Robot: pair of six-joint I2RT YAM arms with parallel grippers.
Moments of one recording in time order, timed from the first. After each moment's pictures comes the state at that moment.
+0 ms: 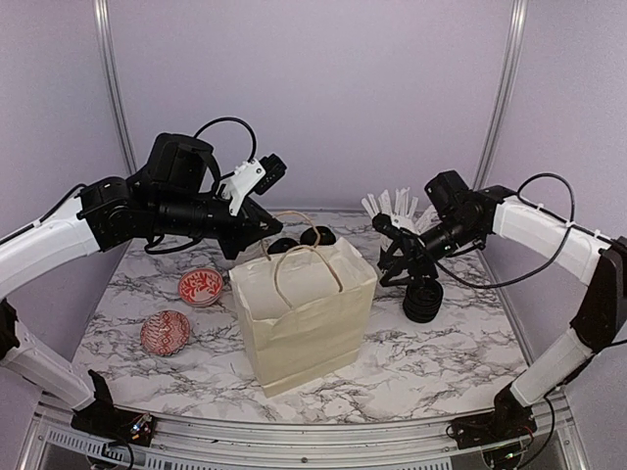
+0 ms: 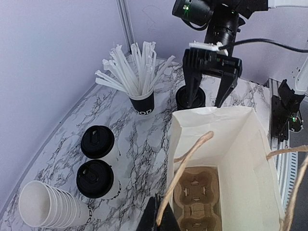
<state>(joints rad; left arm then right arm) -0.92 1.37 1.43 -0.54 0.11 0.16 0.42 1.50 1.34 -0.91 -0.77 -0.81</state>
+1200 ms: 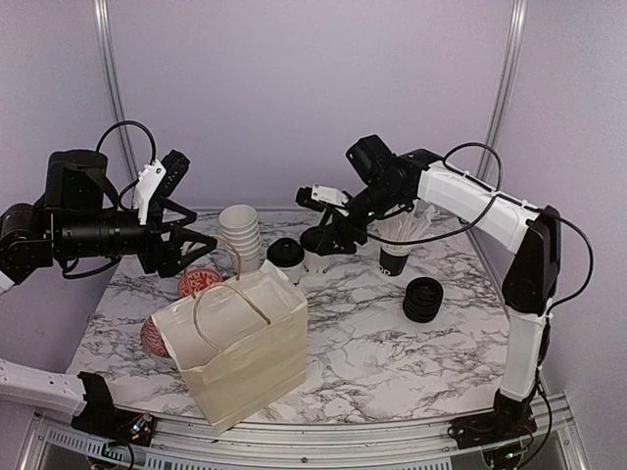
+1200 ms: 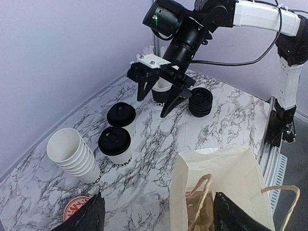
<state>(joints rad) -0.90 0.97 1.27 -0.71 0.01 0.03 0.67 1.98 1.96 -0.97 -0.48 -0.71</state>
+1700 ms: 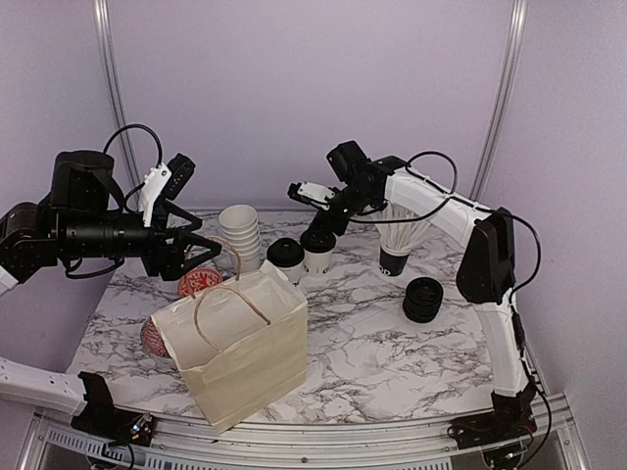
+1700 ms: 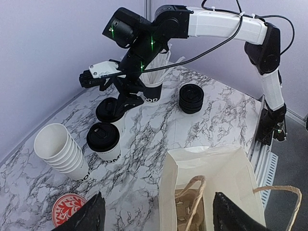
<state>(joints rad) -0.90 0.98 1.27 -0.72 0.06 -0.01 0.64 2.28 2.28 -0.91 -0.21 -0.57</state>
